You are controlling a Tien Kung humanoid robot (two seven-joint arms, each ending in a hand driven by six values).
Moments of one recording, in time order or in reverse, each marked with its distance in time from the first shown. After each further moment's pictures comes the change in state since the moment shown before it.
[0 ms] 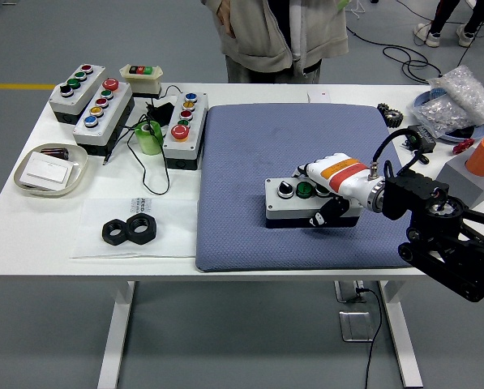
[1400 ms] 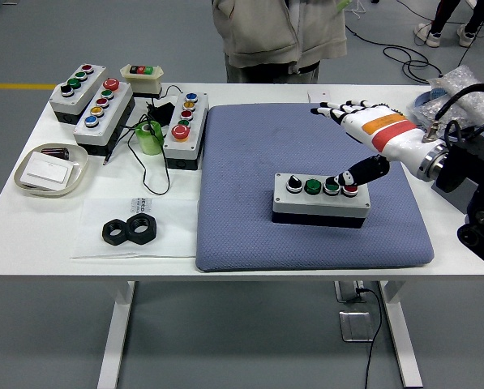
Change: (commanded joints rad) left arm 0.009 0.004 -0.012 0.004 0.014 -0.006 -0.004; right arm -0.162 -0.249 0.421 0.459 -0.075 0.142 -0.088
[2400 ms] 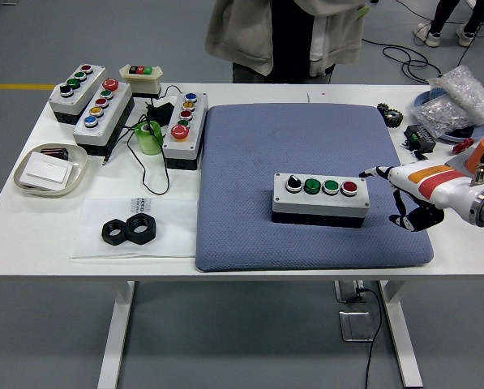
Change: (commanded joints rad) left arm -0.003 0.003 0.000 0.001 -0.003 -0.004 -0.001; right arm -0.134 -0.185 -0.029 0.134 0.134 0.174 -0.081
